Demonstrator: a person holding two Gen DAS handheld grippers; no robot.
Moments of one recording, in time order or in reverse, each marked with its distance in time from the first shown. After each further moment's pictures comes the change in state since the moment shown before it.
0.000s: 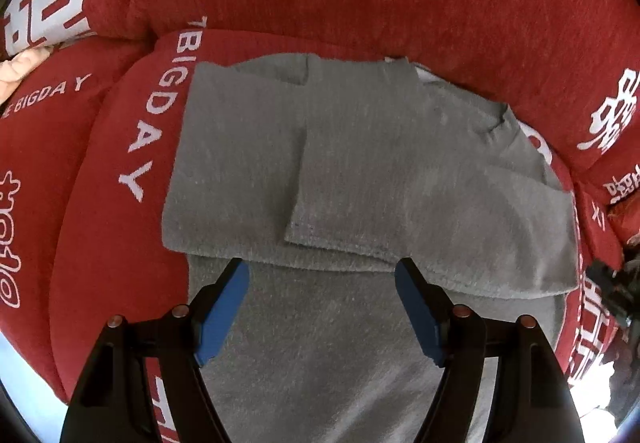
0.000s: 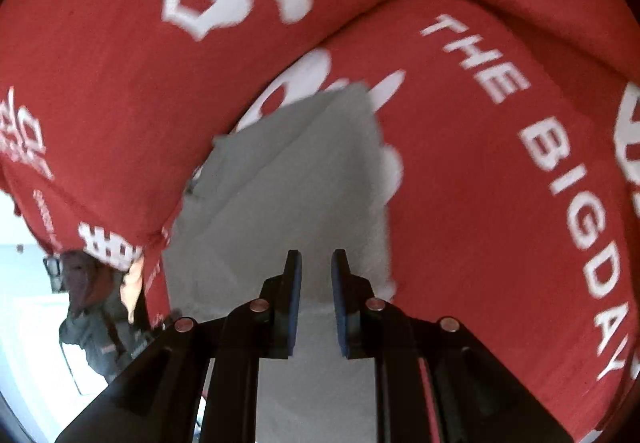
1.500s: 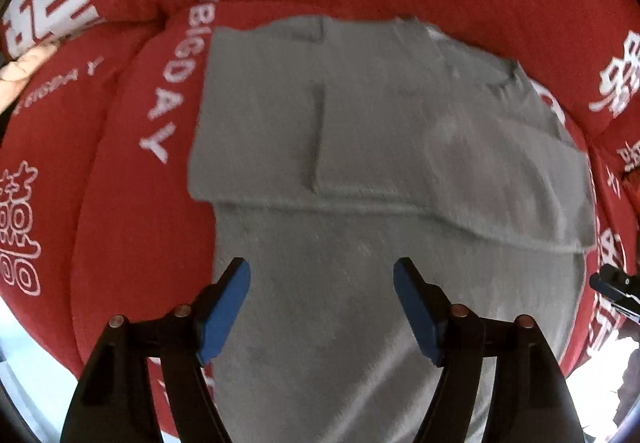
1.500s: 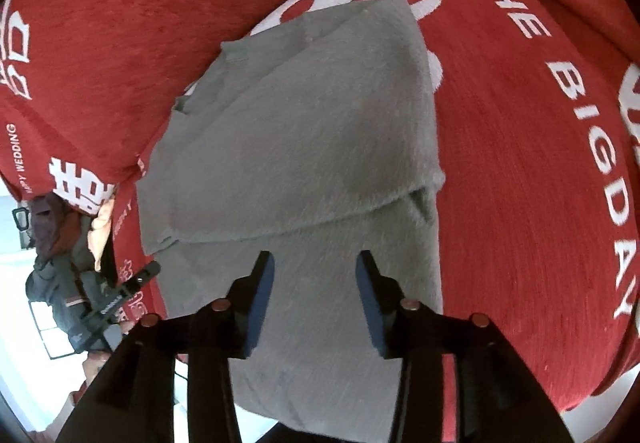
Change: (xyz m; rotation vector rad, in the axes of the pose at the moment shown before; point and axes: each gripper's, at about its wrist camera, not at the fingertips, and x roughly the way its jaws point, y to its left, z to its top) left arm -0.002 0.005 -0.022 0.061 0.122 0.063; right arm 0.030 0.039 -0.054 -0.084 0.149 -0.121
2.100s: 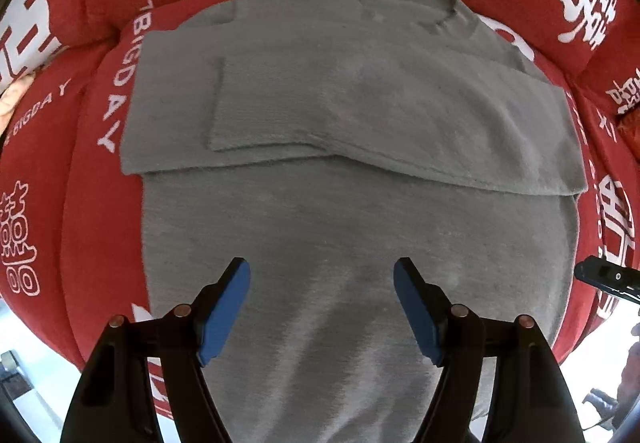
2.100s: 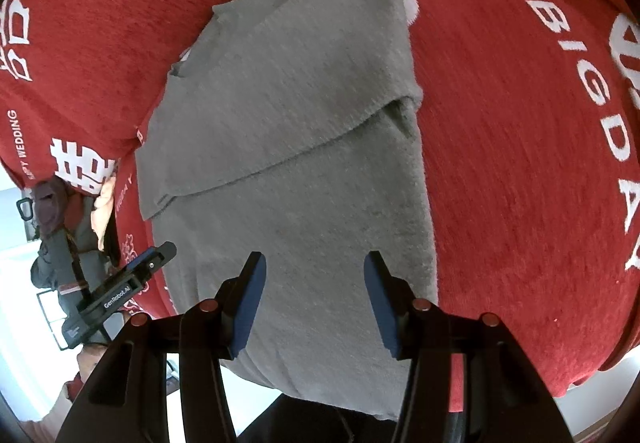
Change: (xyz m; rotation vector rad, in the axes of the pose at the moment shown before) left arm 0.002 -0.073 -0.026 0.118 0.053 0.043; right arm 0.006 -0.017 -0.028 0.015 0.088 0.017
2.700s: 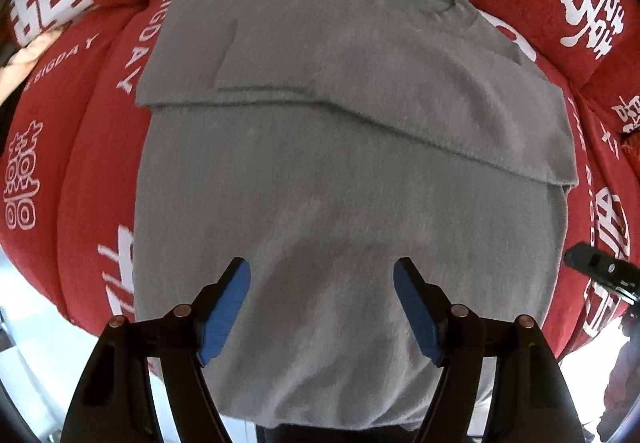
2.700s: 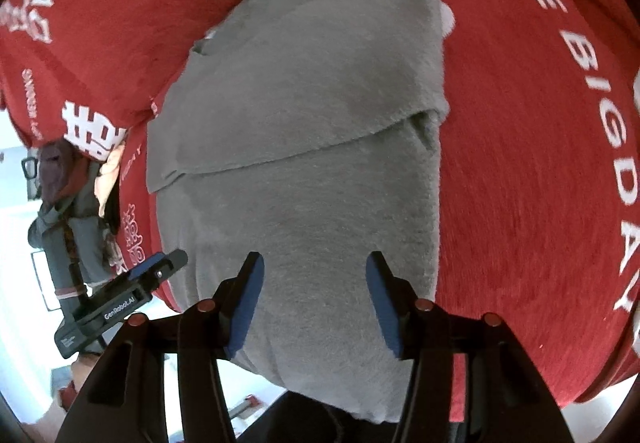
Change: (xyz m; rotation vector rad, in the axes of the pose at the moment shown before) left arm -0.015 -0.016 -0.042 -0.123 0.006 0.019; right arm -0.006 0.012 0.002 -0.153 0.018 0.017
